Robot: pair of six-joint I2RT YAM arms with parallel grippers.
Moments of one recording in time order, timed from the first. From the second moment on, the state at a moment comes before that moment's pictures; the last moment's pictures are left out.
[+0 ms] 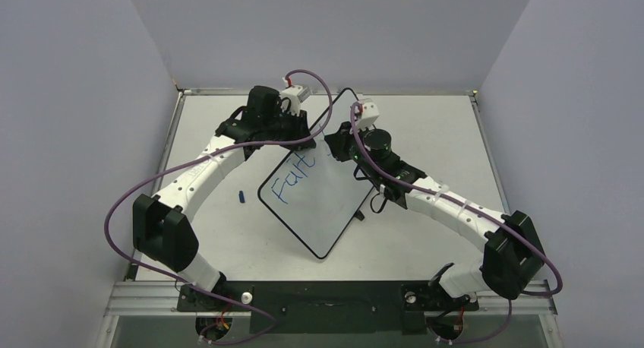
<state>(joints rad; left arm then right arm) -0.47 1.59 1.45 -0.50 0.42 -0.21 0.71 1.38 1.00 0.22 0.11 0.35</state>
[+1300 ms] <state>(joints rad) -0.47 1.59 1.45 -0.50 0.41 -0.21 0.68 1.35 1.08 0.14 0.18 0.29</state>
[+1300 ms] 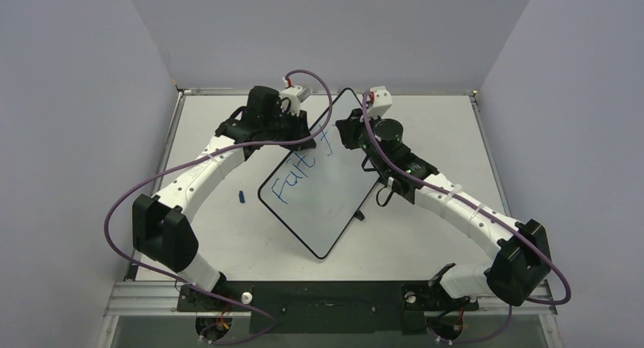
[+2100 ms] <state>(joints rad) -0.48 1.56 1.43 -0.50 0.37 -0.20 0.58 1.32 1.02 0.13 0.14 0.29</state>
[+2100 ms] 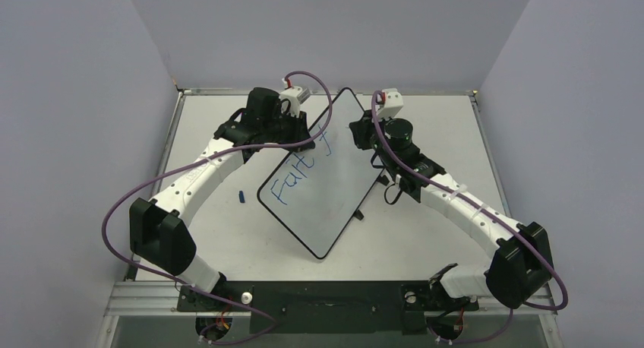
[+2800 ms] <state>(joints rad) -0.48 1.56 1.43 -0.50 0.37 -0.20 0.57 1.32 1.01 0.13 0.02 0.27</state>
